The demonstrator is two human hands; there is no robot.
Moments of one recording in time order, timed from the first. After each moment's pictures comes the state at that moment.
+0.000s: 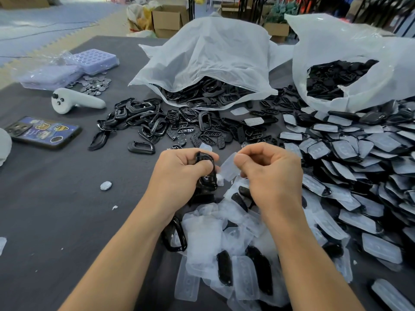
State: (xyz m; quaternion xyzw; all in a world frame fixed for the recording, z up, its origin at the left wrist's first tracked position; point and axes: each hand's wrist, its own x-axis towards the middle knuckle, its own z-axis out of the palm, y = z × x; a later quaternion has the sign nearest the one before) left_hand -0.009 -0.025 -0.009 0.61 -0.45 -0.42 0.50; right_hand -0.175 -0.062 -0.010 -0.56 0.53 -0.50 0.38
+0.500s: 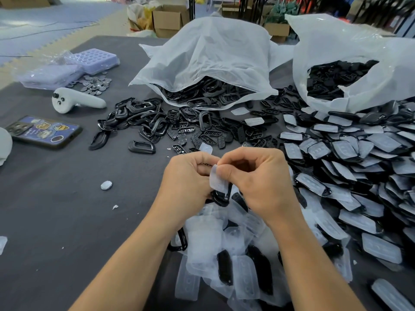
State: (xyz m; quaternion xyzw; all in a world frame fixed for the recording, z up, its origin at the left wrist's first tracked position) left_hand -0.023 -0.024 -0.017 0.60 -0.46 -0.43 0.48; right_hand -0.174 -0.061 -0.006 -0.67 0.39 -0.45 0.45
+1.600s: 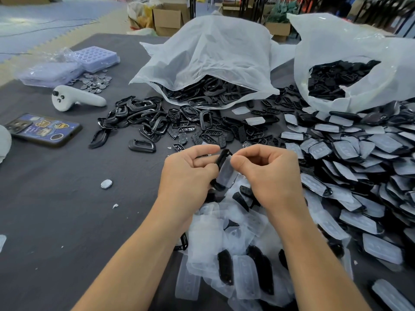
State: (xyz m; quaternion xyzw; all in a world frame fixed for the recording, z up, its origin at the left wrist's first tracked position) left_hand -0.032 -0.023 -0.010 0.60 -0.36 -0.45 0.55; right_hand -0.178 -0.064 -0.007 -0.60 0.50 -0.47 0.42
